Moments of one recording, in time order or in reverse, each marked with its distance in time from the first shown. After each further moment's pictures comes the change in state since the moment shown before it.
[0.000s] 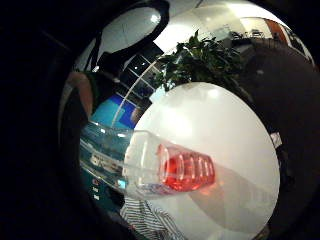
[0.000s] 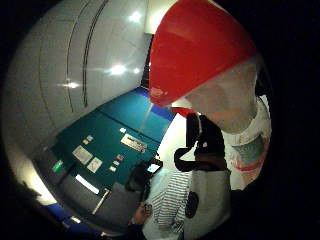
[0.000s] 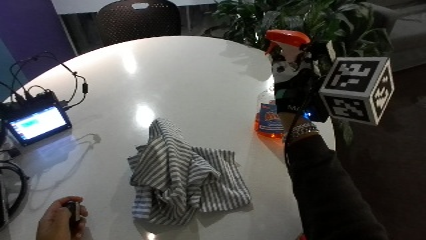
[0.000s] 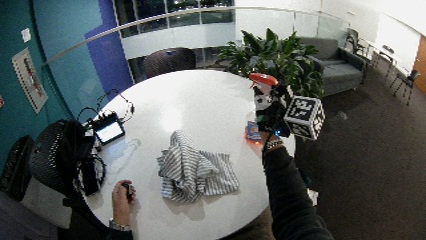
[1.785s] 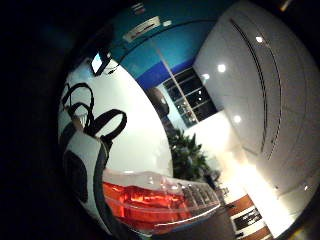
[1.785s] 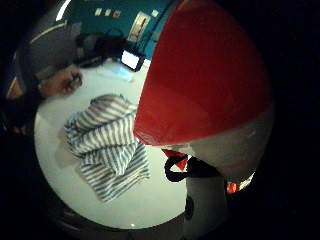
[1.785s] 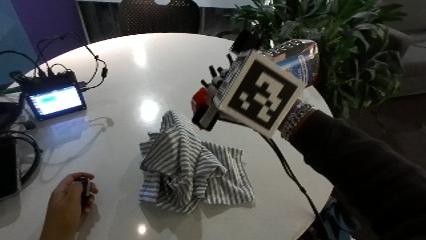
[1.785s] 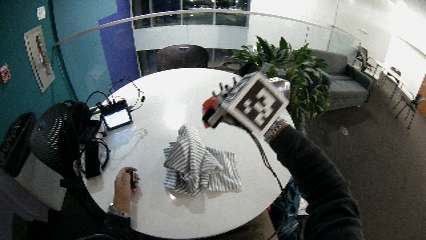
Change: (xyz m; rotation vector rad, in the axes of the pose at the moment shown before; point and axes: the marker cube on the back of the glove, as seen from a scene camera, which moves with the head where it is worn) arm -0.134 0.107 0.030 -0.069 0.591 -1.745
